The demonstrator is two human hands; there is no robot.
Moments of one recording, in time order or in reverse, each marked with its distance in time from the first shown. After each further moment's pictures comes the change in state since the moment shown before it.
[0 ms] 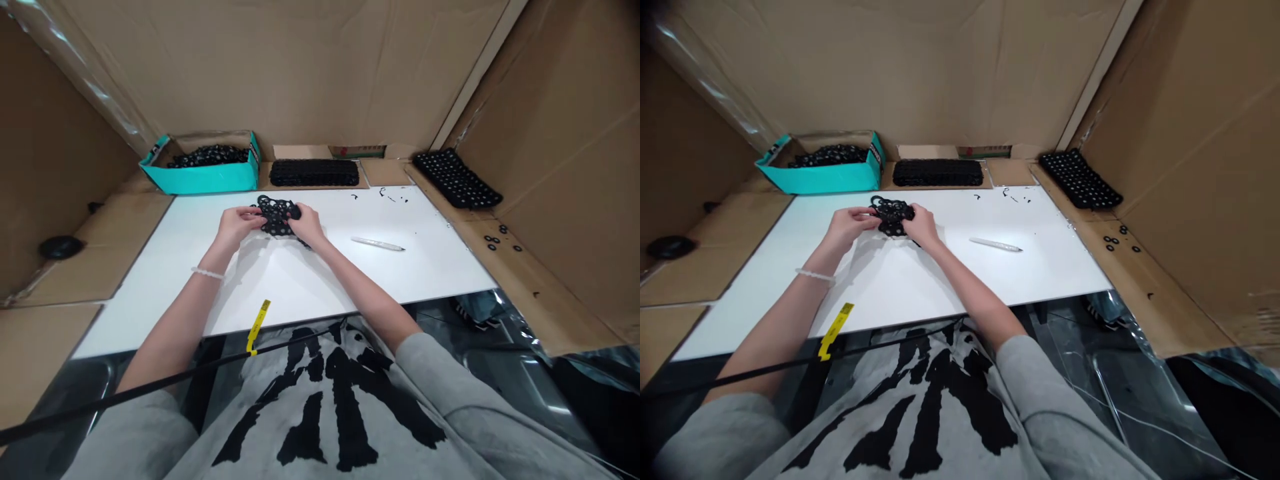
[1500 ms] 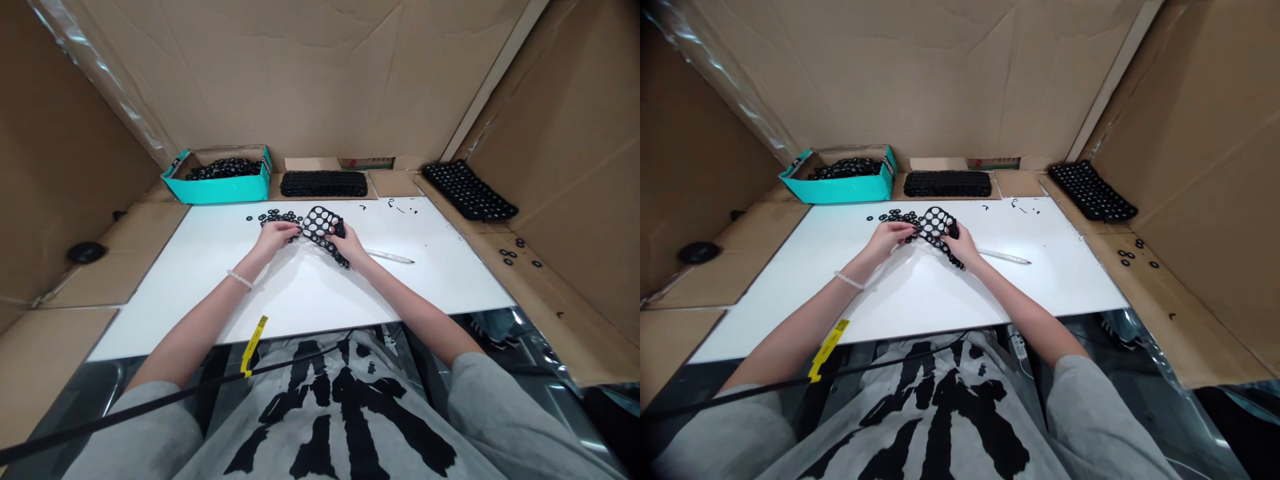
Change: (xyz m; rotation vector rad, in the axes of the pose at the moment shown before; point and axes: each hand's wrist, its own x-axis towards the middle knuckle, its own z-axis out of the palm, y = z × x) left_hand -0.012 -0.009 0.058 0.000 -0.186 0.040; right_hand -0.031 0.043 -0.053 0.342 0.045 0.057
